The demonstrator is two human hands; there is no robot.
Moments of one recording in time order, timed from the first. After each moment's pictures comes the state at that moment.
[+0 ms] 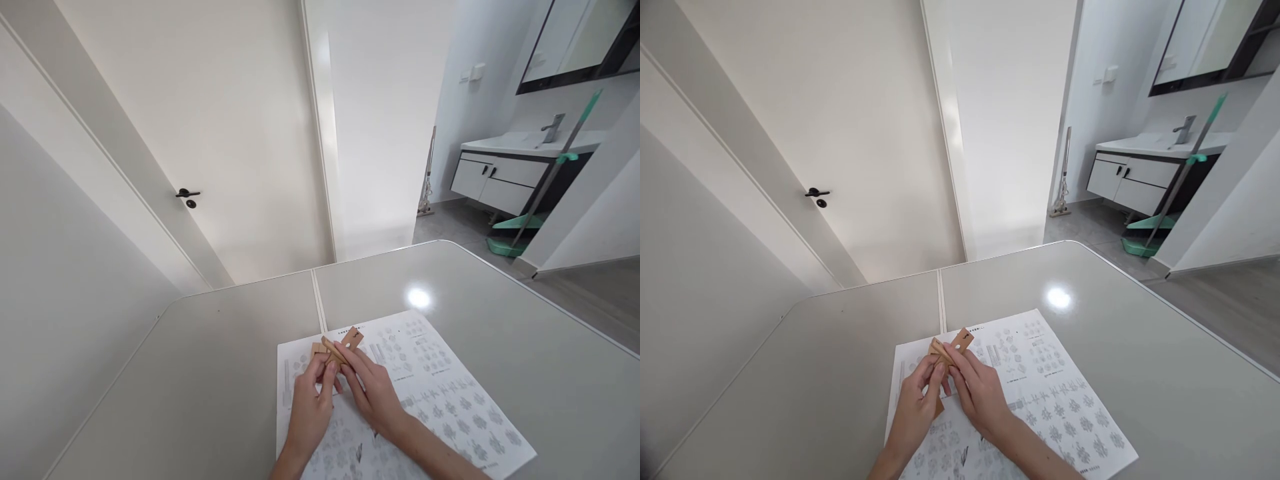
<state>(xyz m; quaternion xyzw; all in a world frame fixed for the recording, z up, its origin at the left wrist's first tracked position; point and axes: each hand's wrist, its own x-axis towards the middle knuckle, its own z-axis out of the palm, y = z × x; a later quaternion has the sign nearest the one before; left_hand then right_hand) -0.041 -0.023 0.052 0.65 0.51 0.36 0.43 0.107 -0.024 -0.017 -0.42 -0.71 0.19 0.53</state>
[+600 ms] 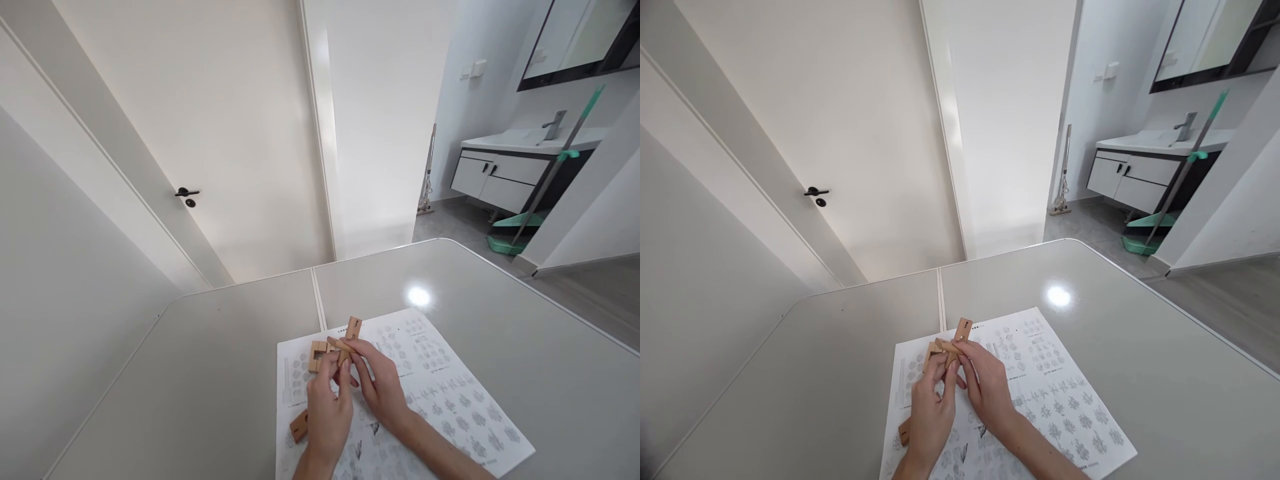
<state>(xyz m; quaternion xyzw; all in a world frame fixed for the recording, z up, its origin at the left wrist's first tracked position) -0.011 -0.035 0.039 0.65 0.54 0.41 0.35 0.113 -0.021 -0.006 -0.42 -0.65 0.20 0.60</state>
